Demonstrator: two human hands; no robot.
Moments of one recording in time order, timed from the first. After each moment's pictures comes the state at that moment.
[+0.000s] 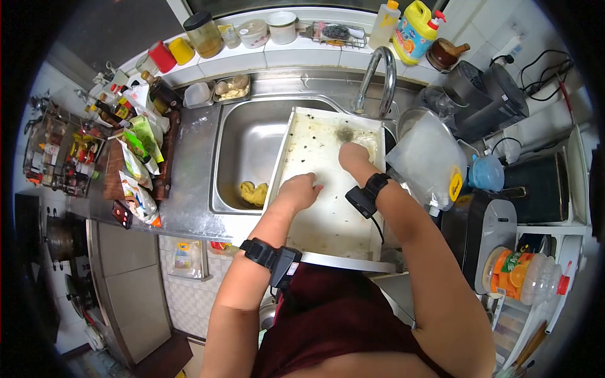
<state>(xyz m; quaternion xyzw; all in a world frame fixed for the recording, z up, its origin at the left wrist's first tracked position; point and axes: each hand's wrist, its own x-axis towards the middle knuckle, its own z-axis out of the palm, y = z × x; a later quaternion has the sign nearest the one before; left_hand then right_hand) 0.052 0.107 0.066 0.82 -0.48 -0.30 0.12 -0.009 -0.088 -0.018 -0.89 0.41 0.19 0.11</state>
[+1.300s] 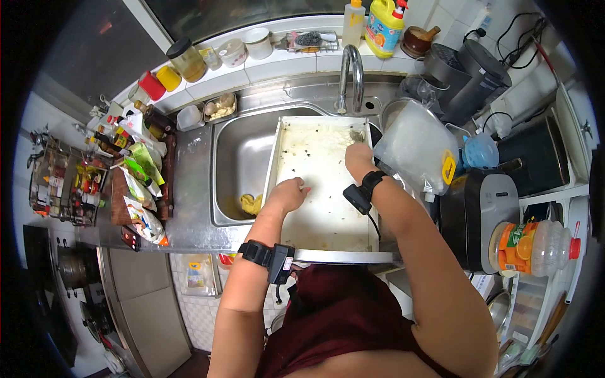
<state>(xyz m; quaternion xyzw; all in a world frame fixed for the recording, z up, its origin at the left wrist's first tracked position) 0.056 0.109 0.054 0.82 -0.48 -0.30 0.10 -0.044 -0.107 -0.030 -0.85 0.49 0.19 0.05</state>
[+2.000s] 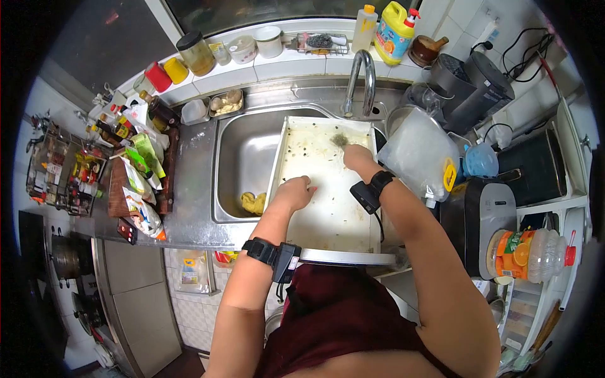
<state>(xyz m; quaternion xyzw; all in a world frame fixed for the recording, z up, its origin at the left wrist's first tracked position) 0.053 0.107 0.065 0.82 -0.48 -0.30 0.09 -0.042 -0.099 0.005 -0.89 0.40 0.18 0.14</state>
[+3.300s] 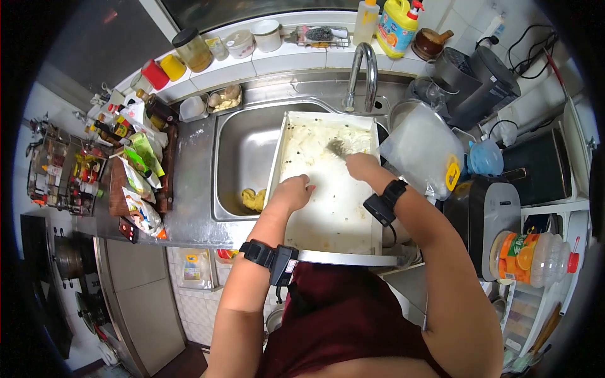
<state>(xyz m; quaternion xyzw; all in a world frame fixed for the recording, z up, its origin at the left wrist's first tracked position) 0.055 0.109 0.057 0.82 -0.48 -0.30 0.10 -0.072 -0.091 -0.016 -0.93 0.29 0.19 0.13</state>
